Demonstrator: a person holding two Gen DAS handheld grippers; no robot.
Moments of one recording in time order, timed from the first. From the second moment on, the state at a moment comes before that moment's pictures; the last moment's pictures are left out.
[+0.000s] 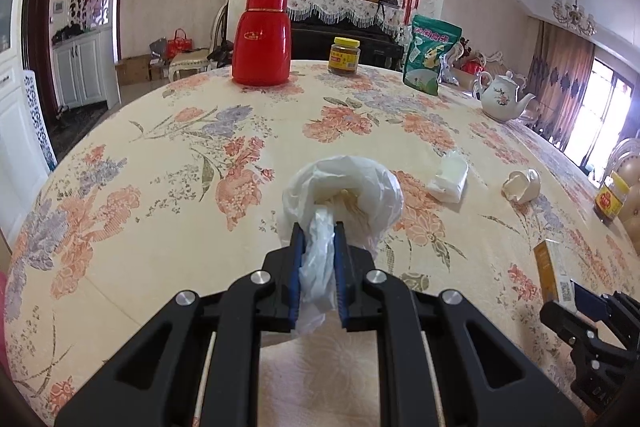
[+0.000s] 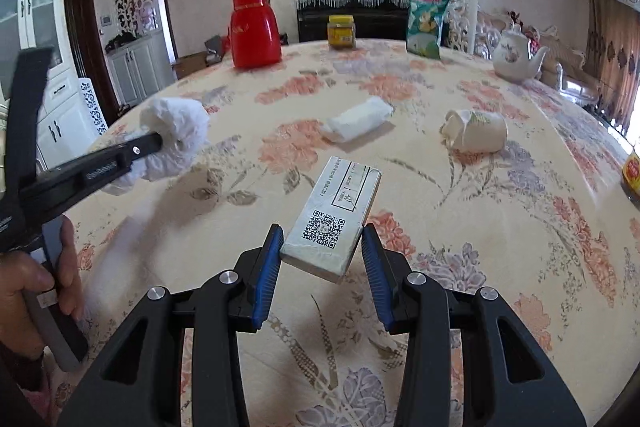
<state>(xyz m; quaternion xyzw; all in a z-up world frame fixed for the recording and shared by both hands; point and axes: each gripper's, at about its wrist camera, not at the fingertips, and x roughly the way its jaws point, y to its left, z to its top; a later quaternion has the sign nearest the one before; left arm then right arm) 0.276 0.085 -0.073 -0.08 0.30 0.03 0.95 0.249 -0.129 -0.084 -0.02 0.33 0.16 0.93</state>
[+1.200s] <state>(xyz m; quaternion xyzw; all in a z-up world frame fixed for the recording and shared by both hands) 0.101 0.100 -0.047 -0.07 0.26 0.04 0.96 0.187 -0.088 -0.053 -0.05 0.28 0.25 0.93</state>
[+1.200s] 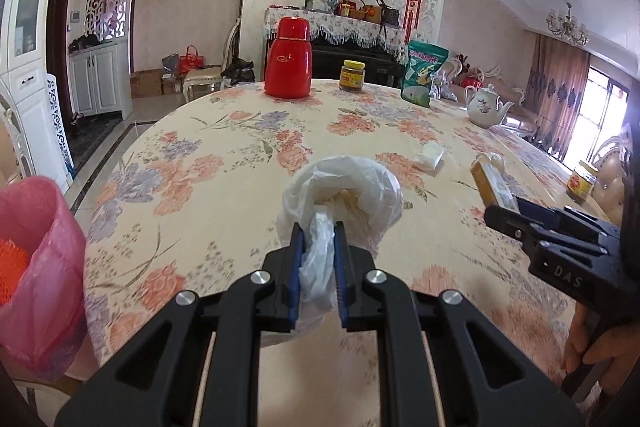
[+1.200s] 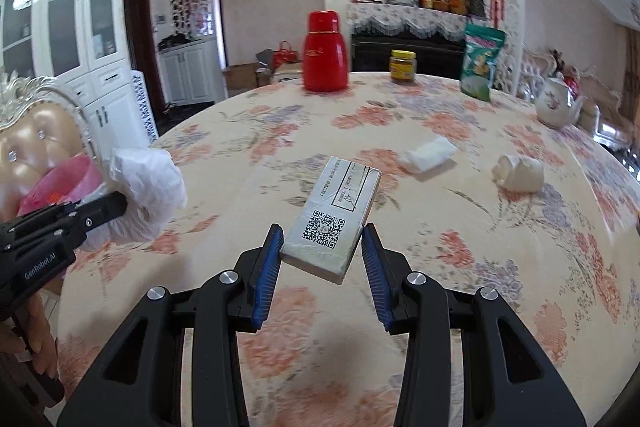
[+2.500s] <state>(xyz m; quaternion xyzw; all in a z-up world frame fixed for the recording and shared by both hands) -0.048 0.286 -0.021 -0.11 0.19 0.27 0.94 0.108 0.171 -0.029 -0.17 0.23 0.53 0.80</state>
